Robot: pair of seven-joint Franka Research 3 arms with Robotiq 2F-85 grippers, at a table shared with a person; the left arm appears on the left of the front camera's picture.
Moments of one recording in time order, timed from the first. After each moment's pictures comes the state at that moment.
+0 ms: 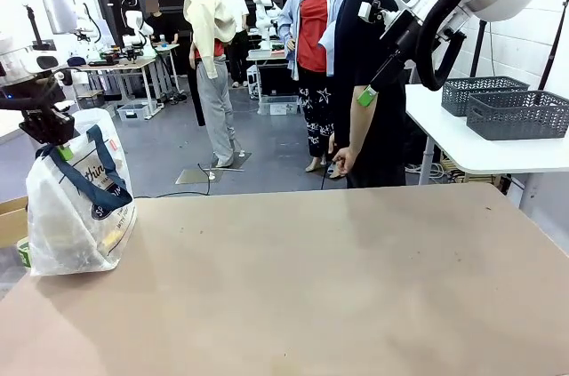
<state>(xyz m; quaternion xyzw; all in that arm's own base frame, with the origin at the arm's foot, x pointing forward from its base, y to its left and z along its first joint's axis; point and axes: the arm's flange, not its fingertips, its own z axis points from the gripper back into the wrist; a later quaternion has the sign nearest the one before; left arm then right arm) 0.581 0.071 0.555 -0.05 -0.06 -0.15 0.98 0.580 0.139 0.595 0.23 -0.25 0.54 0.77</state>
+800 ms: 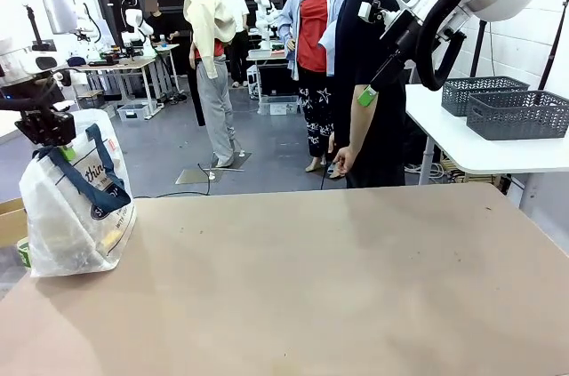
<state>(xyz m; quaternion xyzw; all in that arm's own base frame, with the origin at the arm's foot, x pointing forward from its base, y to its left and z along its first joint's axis) 0.581 0.075 0.554 -0.05 -0.06 -0.15 0.99 0.580 0.139 0.595 0.23 -0.25 0.54 0.77</state>
